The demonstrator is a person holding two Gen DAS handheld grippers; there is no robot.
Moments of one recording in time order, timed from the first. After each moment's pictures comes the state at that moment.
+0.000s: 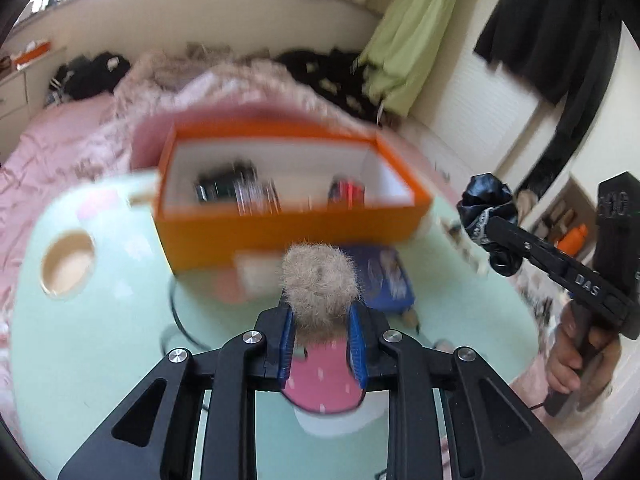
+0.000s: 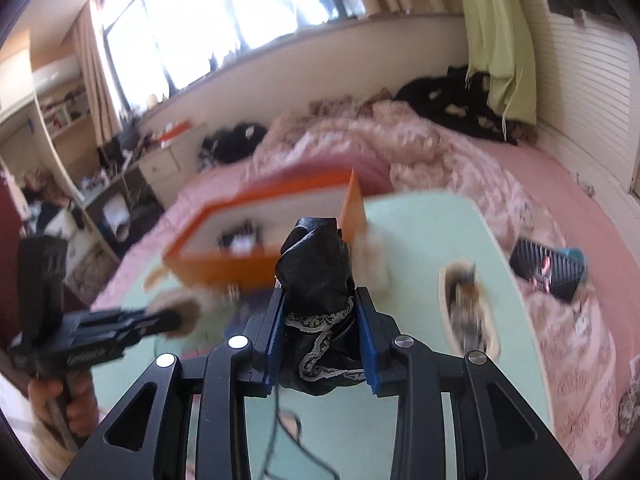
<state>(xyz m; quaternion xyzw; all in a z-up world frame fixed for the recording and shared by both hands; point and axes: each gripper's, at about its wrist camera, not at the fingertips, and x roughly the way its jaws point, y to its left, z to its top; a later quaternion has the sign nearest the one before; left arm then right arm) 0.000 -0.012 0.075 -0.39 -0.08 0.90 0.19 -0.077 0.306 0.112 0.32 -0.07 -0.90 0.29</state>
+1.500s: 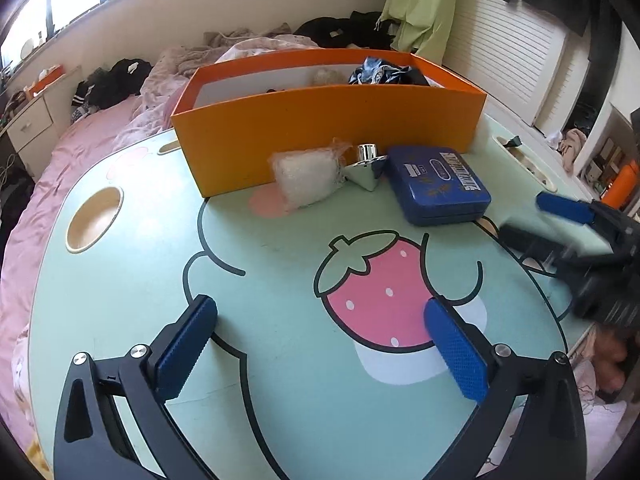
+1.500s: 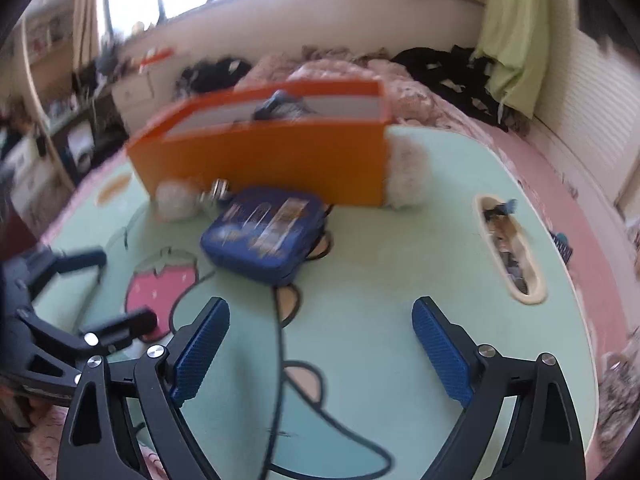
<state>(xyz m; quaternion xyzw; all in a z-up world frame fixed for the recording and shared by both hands) 0.026 0.000 -0.004 -0.44 0.03 0.89 0.12 -0.041 0.272 0.042 0.39 0.02 -0.89 0.23</state>
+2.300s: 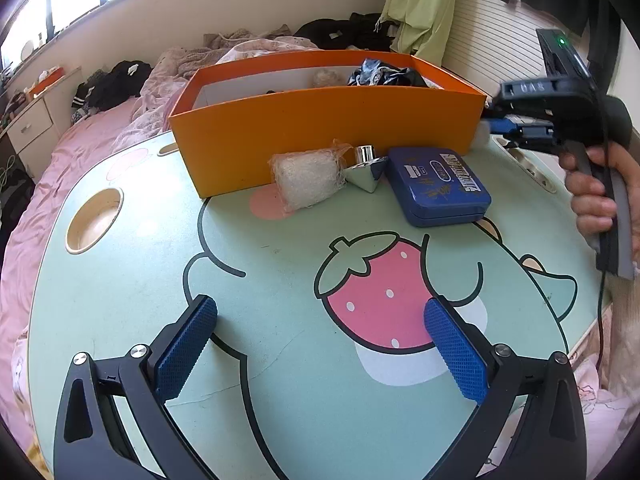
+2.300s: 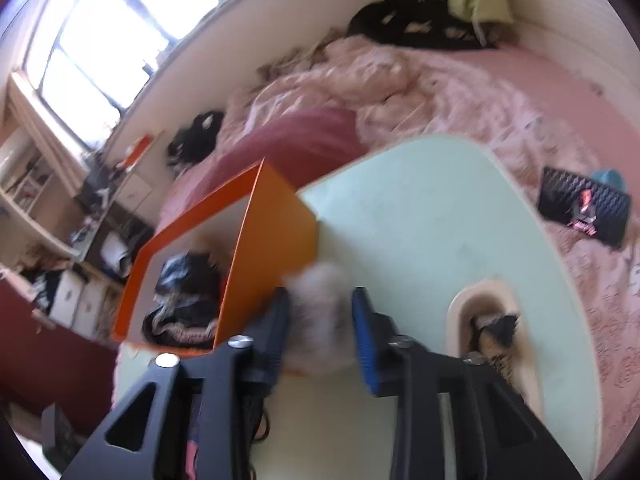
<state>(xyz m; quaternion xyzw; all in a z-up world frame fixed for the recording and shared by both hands) 0.029 -0.001 0.002 -0.44 0.03 0.89 0.12 -0.184 0.318 0.043 0.46 -0.18 -0.83 0.26</state>
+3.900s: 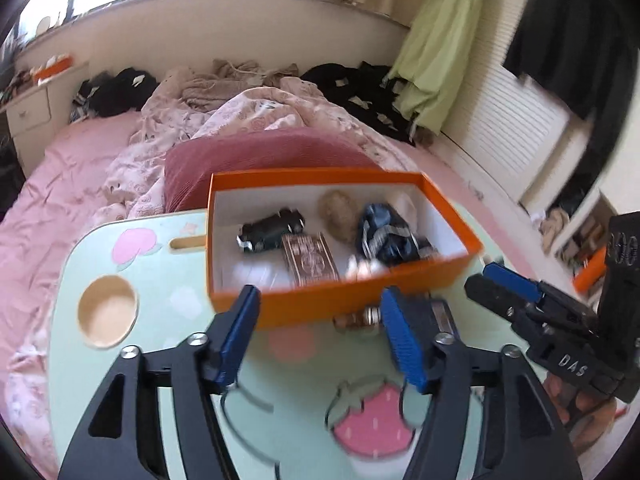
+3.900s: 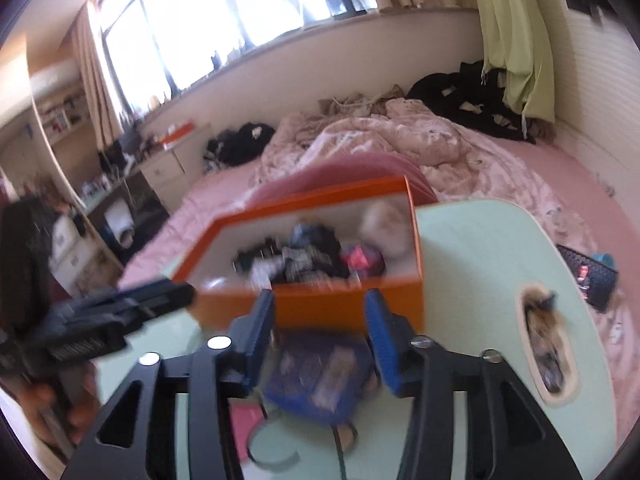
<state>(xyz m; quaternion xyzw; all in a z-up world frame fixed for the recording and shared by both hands) -0.023 -0.027 0.075 -0.39 -0.05 0.91 0.14 -0.080 0.251 0.086 0.35 -0.04 -0.89 0.28</state>
